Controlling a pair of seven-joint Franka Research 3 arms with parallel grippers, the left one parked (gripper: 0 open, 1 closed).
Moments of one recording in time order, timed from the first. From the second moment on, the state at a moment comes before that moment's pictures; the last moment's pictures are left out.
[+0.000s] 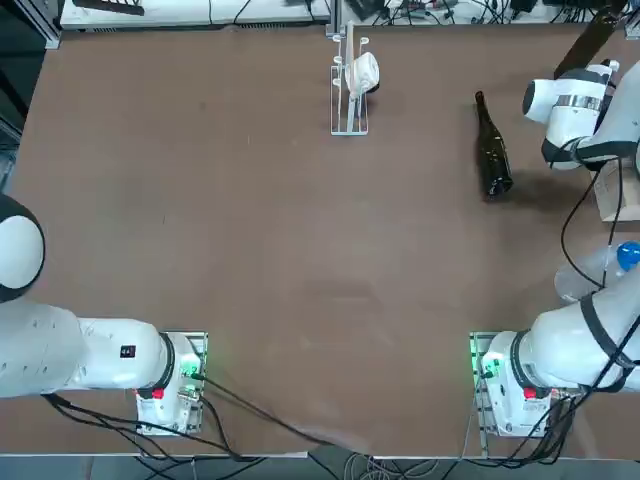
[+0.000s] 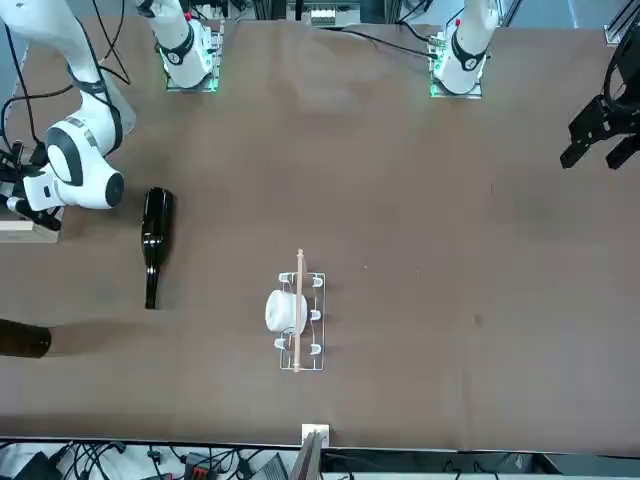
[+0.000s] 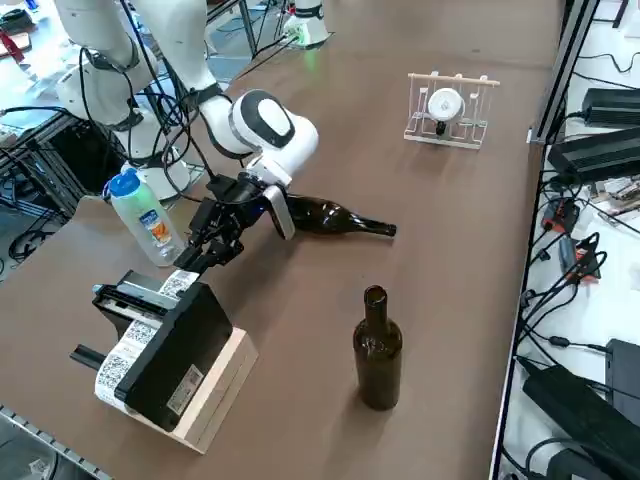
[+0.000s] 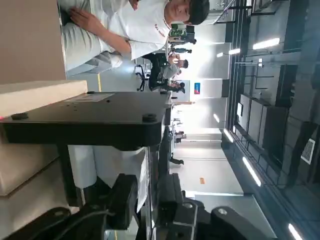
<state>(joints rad) -0.11 0.32 -0.06 -2.21 -1.54 1.67 0.99</state>
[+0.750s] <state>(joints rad) -0.11 0.33 -0.06 -2.21 -1.54 1.67 0.99</state>
